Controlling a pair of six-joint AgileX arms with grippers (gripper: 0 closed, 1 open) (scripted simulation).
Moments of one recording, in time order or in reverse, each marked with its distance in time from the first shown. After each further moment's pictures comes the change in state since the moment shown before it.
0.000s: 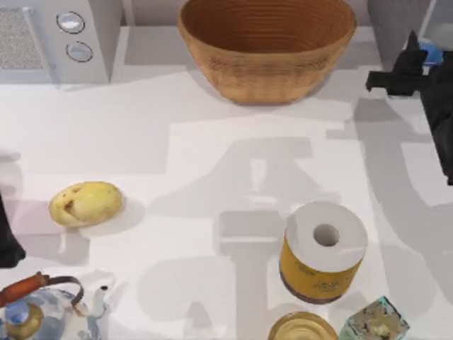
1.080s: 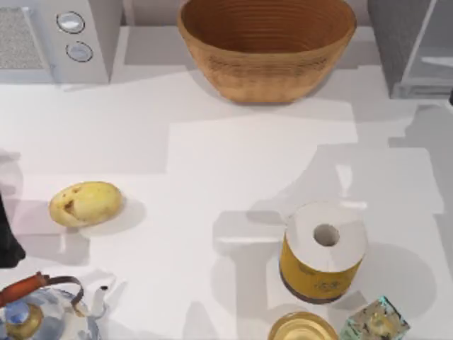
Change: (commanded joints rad) left arm 0.000 0.000 0.000 0.000 0.000 0.000; right arm -0.328 -0.049 -0.100 0.038 -0.347 -0.077
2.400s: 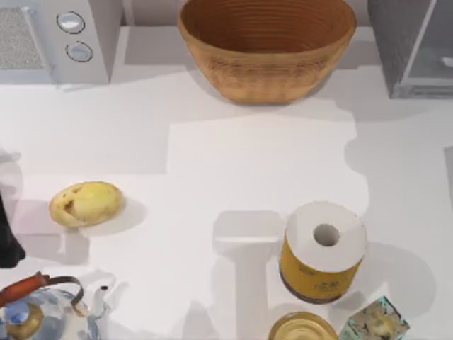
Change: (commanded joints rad) left arm 0.000 0.000 0.000 0.000 0.000 0.000; right arm -0.159 0.598 0.713 -0.188 -0.146 -0.014
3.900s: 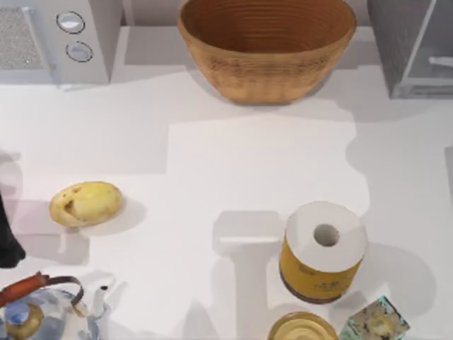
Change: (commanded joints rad) left arm 0.000 0.000 0.000 0.000 0.000 0.000; right arm -0.005 0.004 0.004 -0.002 -0.002 -0.002
